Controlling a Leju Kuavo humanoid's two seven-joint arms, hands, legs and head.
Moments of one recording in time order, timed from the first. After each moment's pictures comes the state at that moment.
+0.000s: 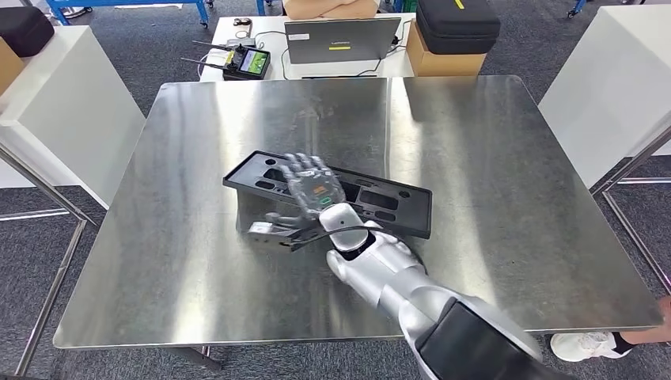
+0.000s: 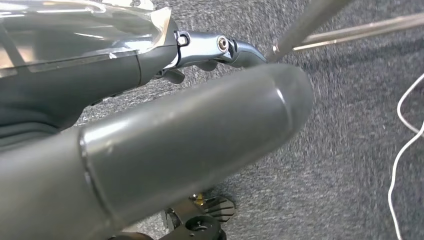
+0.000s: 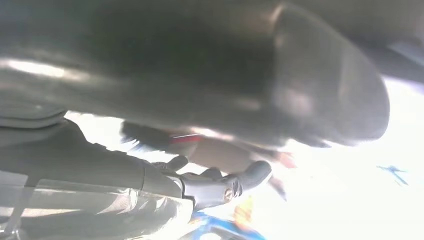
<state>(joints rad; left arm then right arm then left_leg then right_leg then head) -0.10 -0.02 0.26 -0.21 -0.22 0.09 -0.57 -0.88 0.29 0.82 -0.46 1.14 -0.37 0.05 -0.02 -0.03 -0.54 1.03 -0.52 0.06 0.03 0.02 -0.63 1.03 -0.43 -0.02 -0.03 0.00</state>
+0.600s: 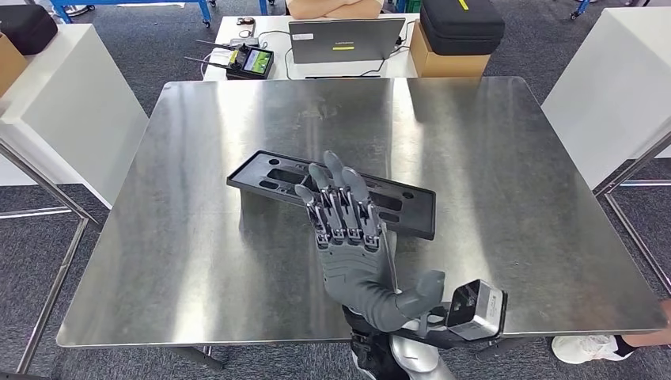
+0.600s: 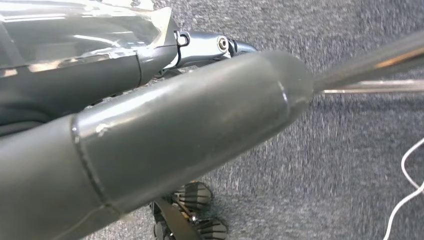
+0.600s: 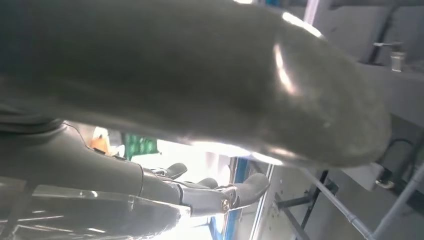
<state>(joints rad) -0.03 0.00 0.37 -0.20 -0.16 0.11 -0.65 -0.18 0.09 0.65 -1.79 -0.37 0.26 -0.63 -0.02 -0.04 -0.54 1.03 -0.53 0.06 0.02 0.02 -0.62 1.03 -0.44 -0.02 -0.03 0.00</state>
